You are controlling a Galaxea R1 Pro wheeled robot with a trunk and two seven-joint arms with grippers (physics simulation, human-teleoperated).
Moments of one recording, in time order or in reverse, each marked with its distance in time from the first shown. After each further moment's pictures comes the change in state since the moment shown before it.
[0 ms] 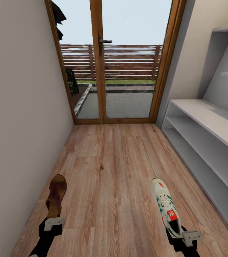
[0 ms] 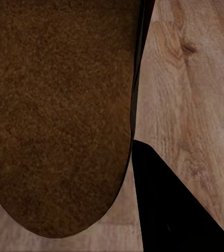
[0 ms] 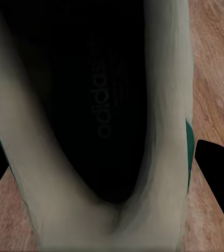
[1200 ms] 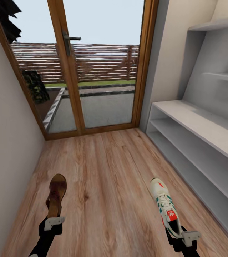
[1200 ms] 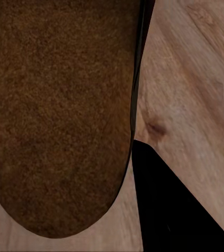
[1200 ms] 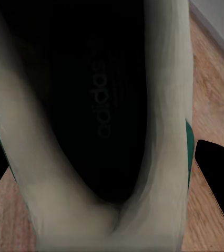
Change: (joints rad) left arm 0.000 0.000 0.000 -0.006 0.000 0.000 -0.001; right arm 0.000 0.001 0.001 0.000 0.003 0.000 0.002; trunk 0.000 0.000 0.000
